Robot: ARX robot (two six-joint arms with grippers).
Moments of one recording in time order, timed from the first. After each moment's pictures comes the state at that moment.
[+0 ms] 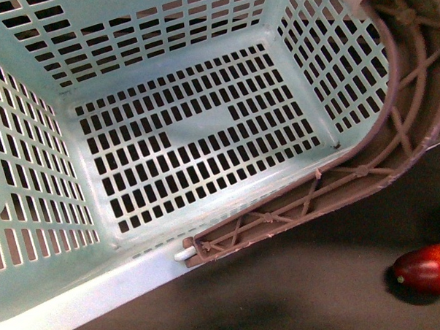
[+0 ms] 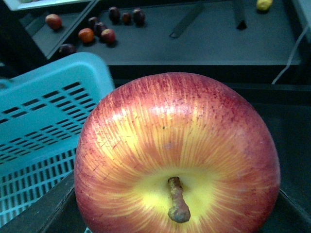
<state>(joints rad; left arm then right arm) -0.71 1.43 1.05 -0.10 0.02 -0.93 0.12 1.15 0.81 0.06 -0.08 0.11</state>
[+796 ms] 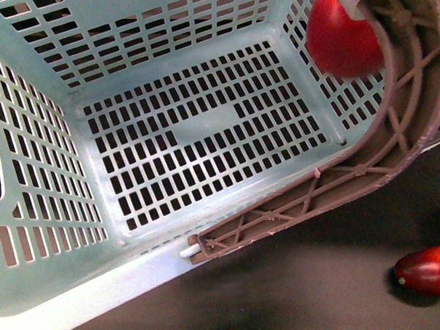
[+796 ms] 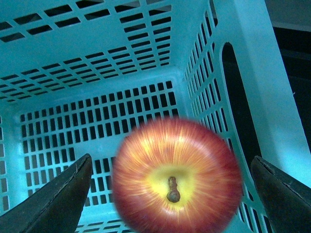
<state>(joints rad) -0.71 1.43 1.05 -0.10 0.02 -0.93 0.44 1.33 0.76 0.13 0.12 0.11</state>
